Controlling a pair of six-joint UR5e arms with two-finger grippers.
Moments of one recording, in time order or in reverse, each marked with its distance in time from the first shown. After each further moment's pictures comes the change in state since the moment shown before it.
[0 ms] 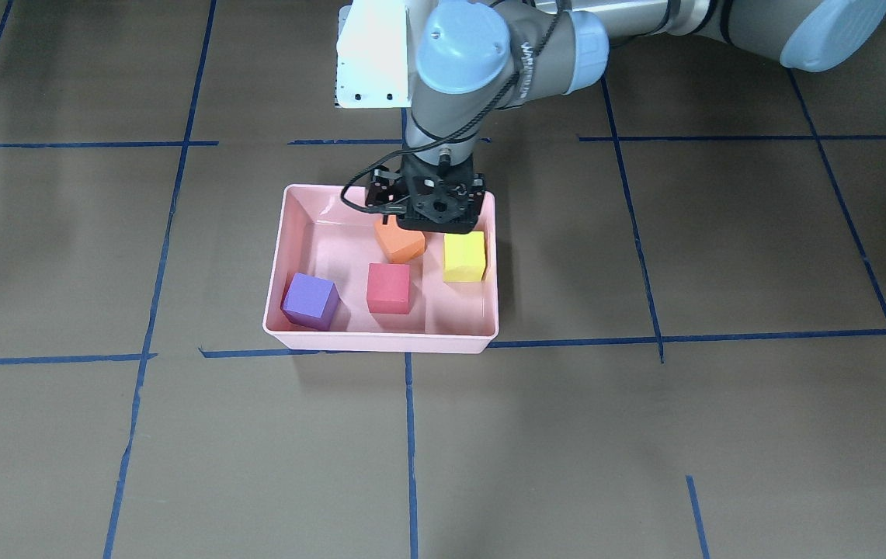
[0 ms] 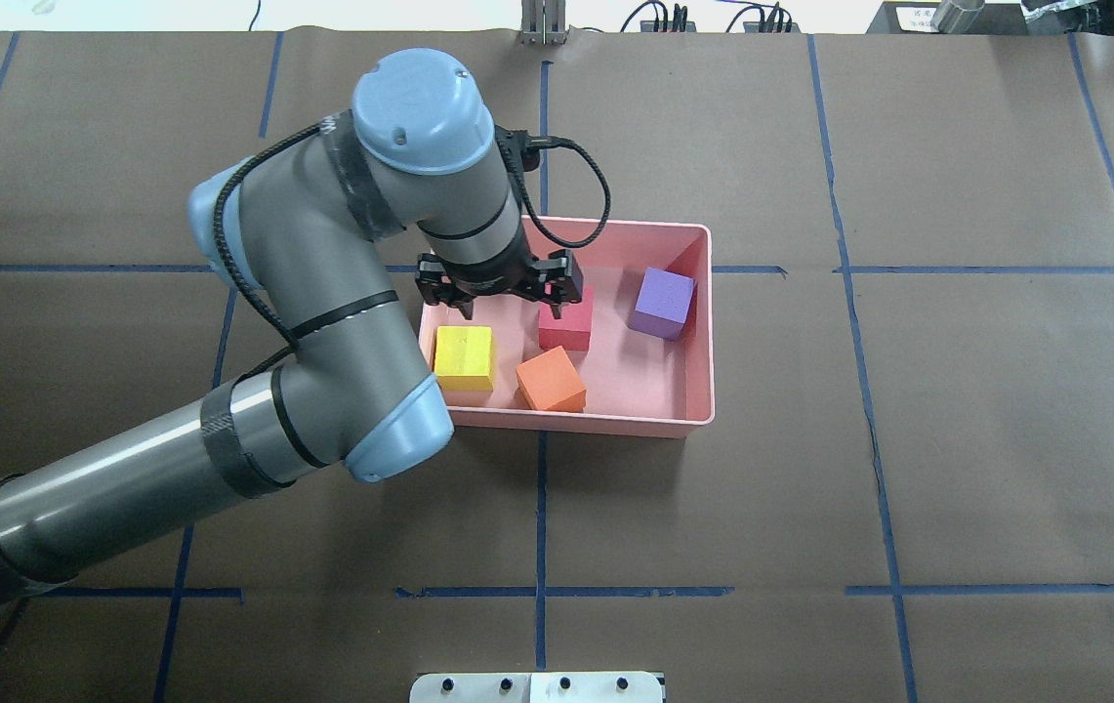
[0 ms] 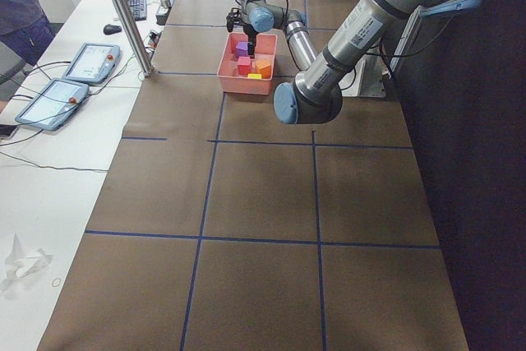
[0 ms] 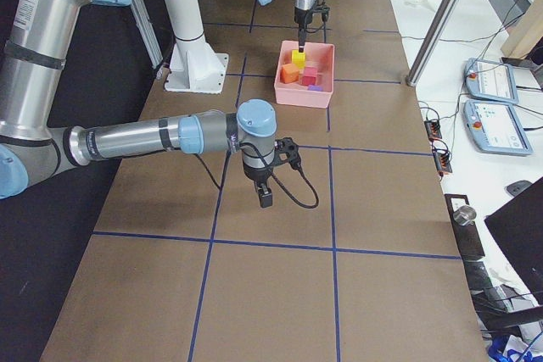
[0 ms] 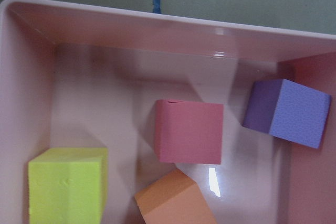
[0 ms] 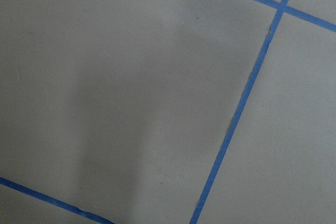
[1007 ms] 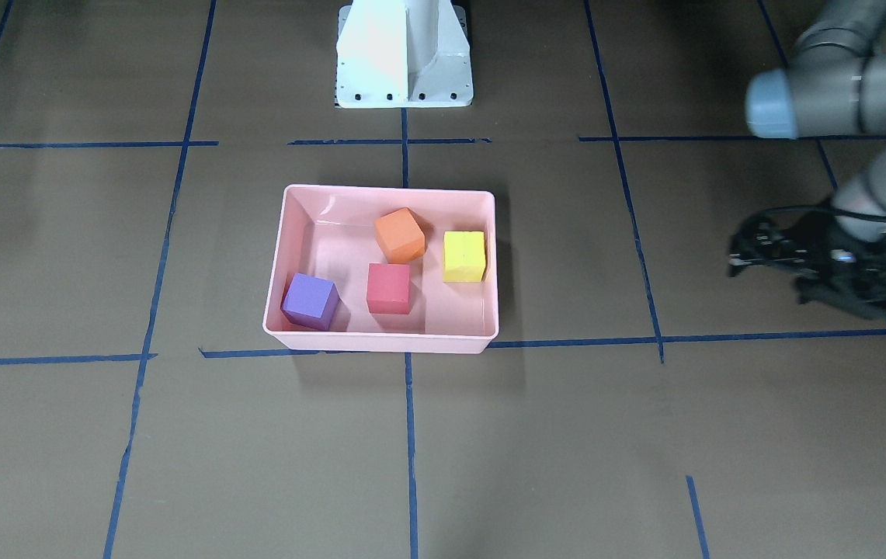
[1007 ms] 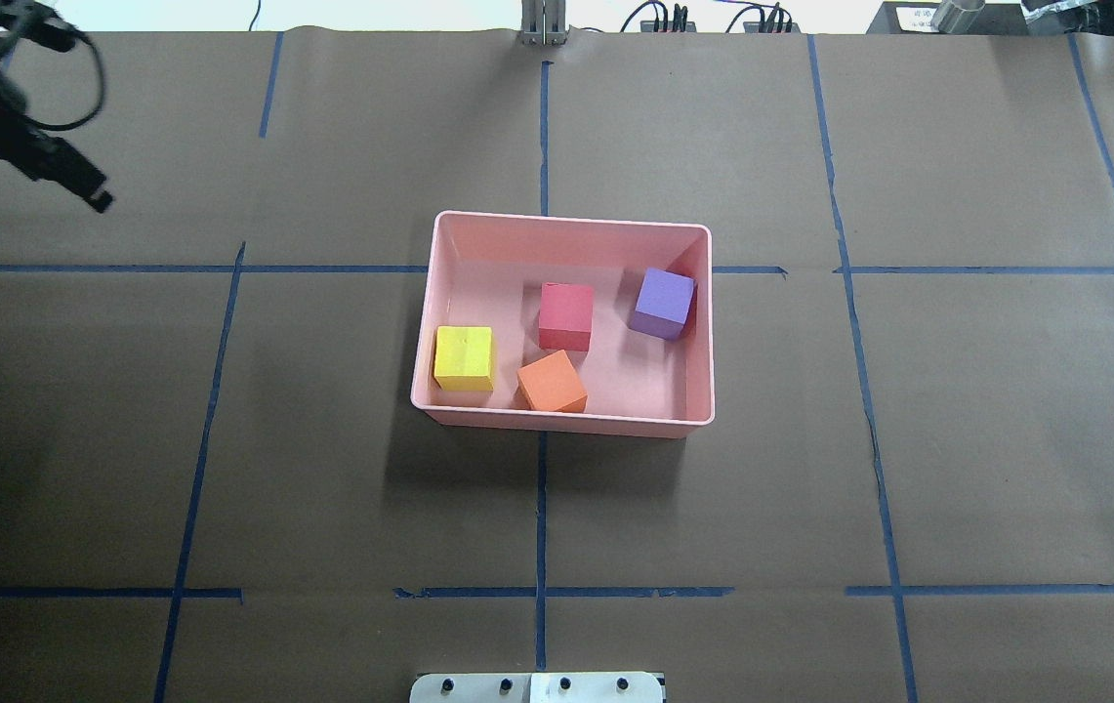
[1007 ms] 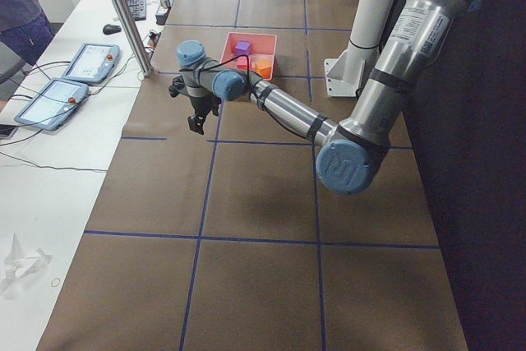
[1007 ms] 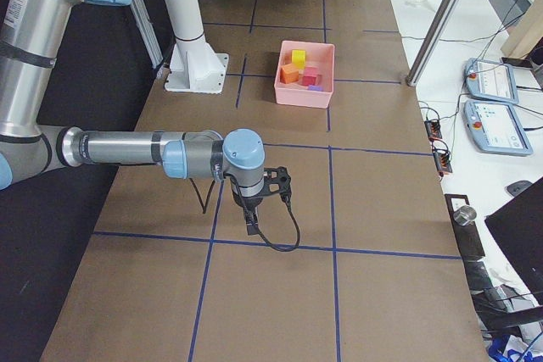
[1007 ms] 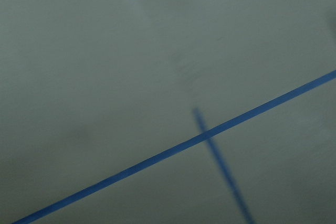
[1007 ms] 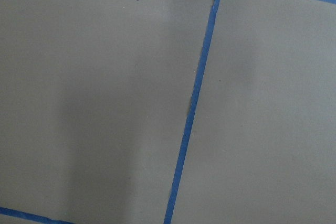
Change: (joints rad) left arm -0.583 0.507 -0.047 0.009 -0.292 1.038; right arm 0.077 0.027 -0.108 0.029 0.005 0.056
